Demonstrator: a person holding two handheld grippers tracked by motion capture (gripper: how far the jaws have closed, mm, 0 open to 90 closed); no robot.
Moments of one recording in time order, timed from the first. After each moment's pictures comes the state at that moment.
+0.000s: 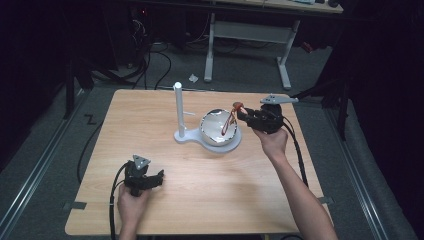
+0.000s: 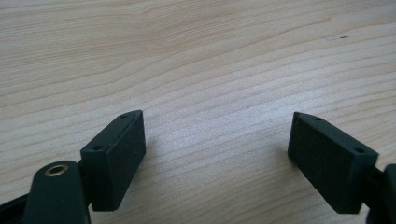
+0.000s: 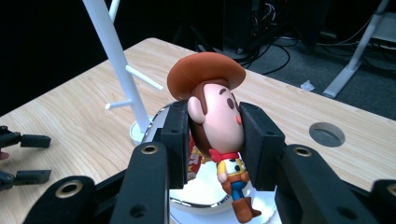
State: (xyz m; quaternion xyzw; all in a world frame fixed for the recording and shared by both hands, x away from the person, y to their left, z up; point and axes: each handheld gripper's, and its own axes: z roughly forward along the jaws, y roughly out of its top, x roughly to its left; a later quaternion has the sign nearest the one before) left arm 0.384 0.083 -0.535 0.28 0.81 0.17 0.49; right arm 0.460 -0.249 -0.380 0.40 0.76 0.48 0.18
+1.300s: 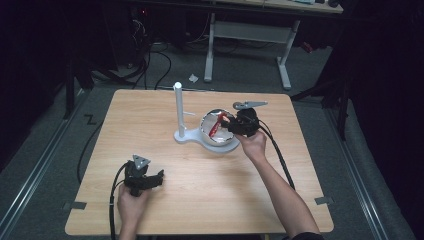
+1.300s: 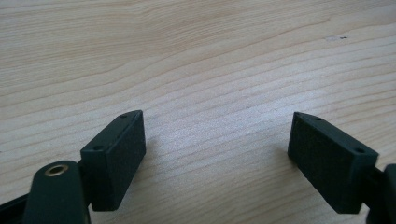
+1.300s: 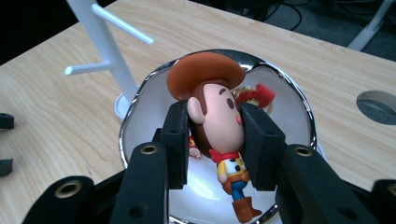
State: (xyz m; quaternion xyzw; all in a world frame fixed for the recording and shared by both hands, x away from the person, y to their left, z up) left arm 0.384 0.083 -0.535 0.27 0.81 0.17 0.49; right arm 0.494 -0.204 -0.435 0.42 0.79 0.42 0.15
